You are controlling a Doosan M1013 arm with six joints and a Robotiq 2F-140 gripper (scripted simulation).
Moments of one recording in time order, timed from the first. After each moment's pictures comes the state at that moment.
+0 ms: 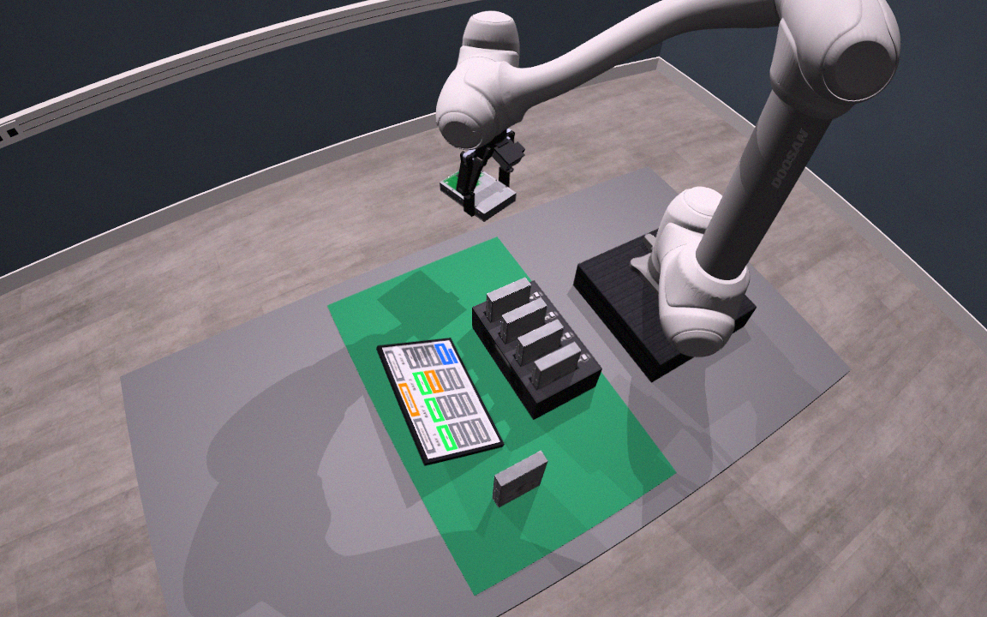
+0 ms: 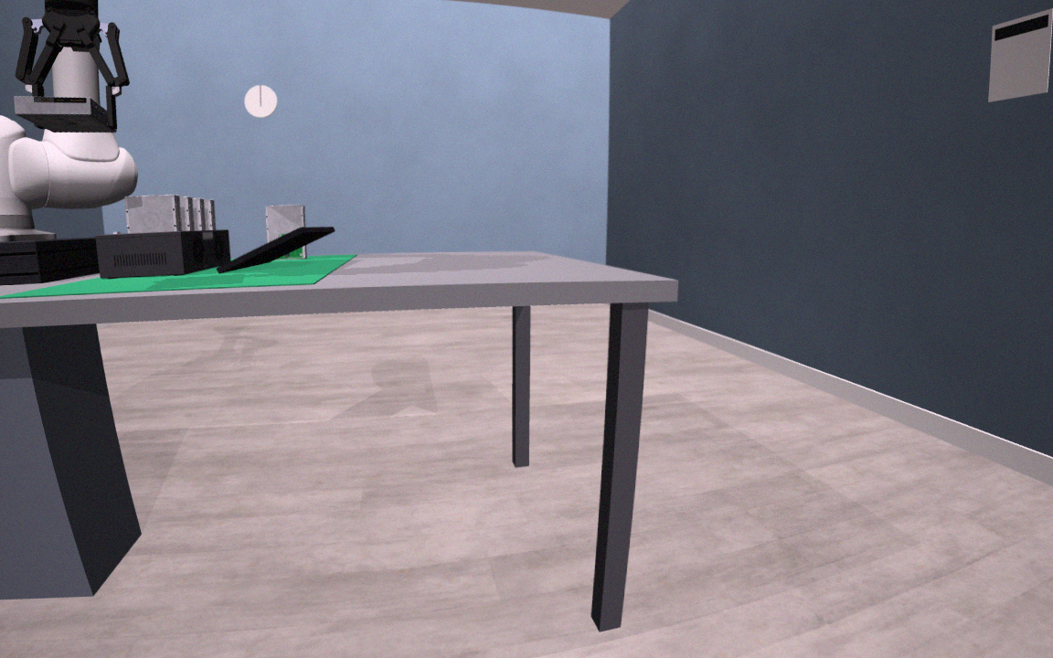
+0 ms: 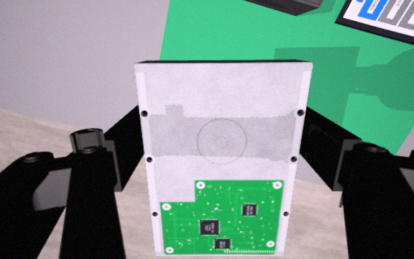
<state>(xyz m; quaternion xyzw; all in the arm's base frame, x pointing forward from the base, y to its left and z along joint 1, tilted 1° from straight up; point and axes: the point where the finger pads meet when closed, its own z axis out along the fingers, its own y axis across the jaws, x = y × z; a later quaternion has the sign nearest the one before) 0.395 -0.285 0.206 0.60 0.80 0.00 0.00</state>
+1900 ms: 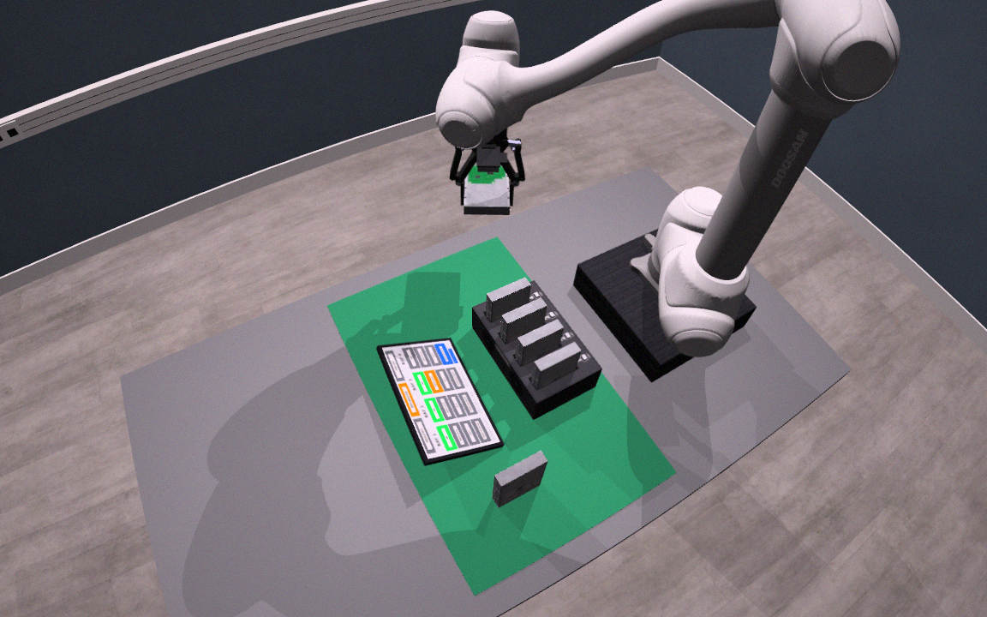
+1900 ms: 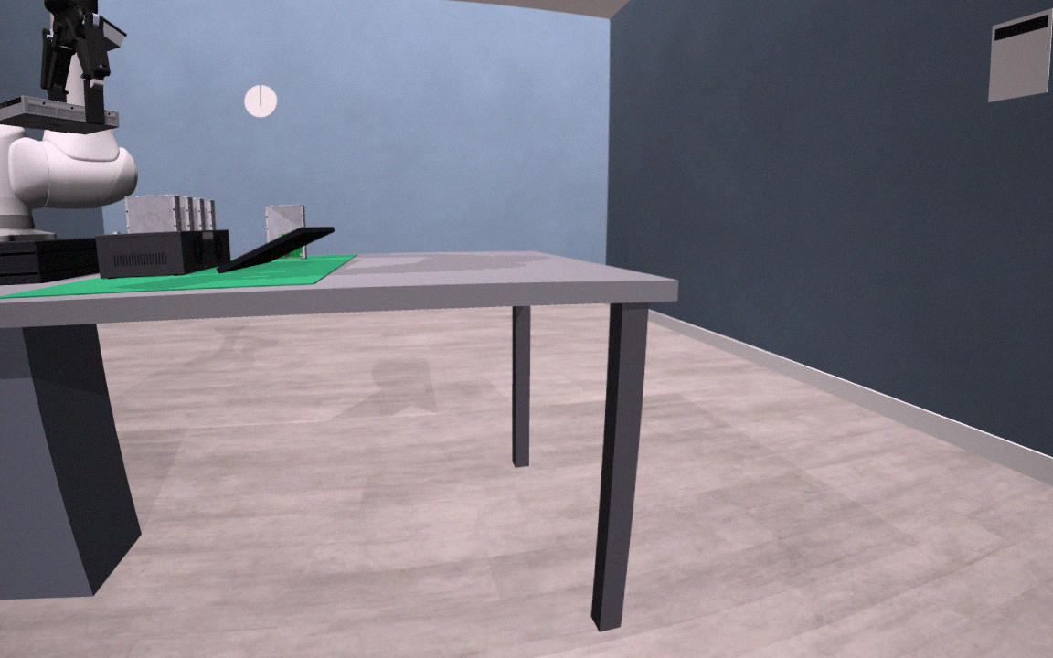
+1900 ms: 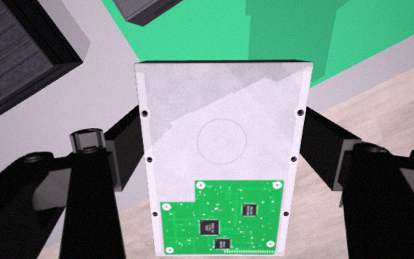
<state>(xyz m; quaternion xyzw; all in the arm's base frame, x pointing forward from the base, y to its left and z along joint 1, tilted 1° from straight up) 0.395 -0.285 0.206 0.86 0.51 0.01 0.00</state>
